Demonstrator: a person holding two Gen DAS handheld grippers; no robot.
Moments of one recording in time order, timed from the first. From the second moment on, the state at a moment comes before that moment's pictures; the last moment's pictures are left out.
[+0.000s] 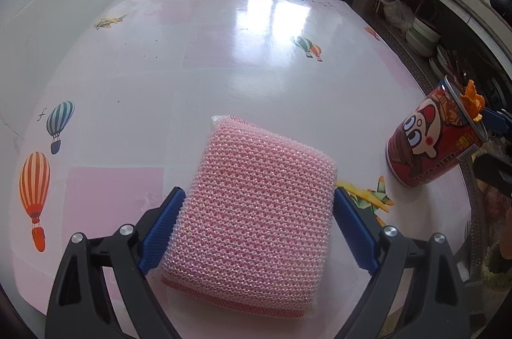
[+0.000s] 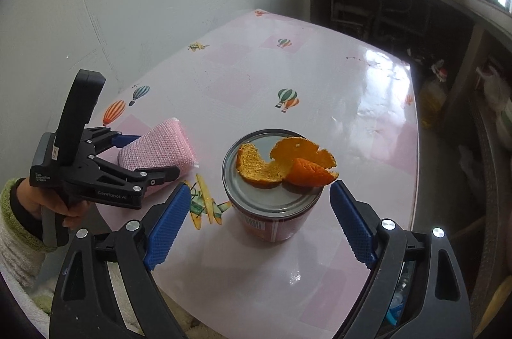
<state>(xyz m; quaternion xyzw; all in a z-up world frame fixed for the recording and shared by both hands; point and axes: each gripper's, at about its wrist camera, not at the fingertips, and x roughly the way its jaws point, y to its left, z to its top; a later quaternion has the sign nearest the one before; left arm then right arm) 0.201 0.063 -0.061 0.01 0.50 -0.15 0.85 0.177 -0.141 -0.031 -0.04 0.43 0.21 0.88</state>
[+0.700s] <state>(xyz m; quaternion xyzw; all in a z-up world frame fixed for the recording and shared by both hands) 0.202 0.056 -0.061 0.02 0.50 -0.15 0.85 0.186 -0.138 -0.040 -0.03 0.43 0.20 0.88</state>
